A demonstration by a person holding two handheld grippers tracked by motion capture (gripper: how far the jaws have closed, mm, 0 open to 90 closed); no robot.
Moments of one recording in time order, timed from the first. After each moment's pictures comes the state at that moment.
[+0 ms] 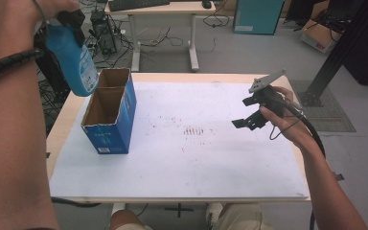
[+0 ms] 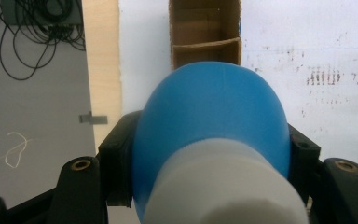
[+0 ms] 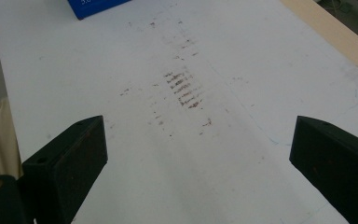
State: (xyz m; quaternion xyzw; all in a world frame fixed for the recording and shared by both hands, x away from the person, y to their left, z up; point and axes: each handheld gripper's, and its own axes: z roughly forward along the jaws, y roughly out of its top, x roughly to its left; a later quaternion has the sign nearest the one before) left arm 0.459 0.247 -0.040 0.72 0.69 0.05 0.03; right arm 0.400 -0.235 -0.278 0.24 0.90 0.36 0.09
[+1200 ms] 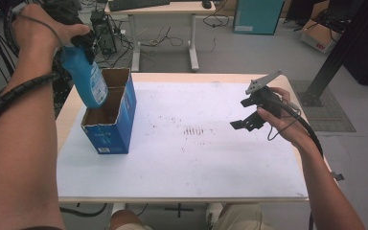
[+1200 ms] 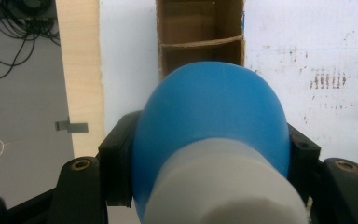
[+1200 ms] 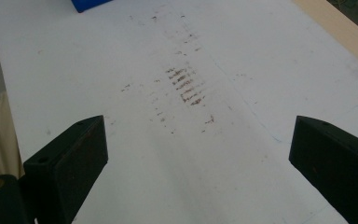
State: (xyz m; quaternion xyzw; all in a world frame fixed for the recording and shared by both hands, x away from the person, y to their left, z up) left arm 0.471 0.251 -0.098 0.72 0.70 0.03 0.04; right arm 0.401 -0.229 -0.281 0.24 0.90 0.36 0.09
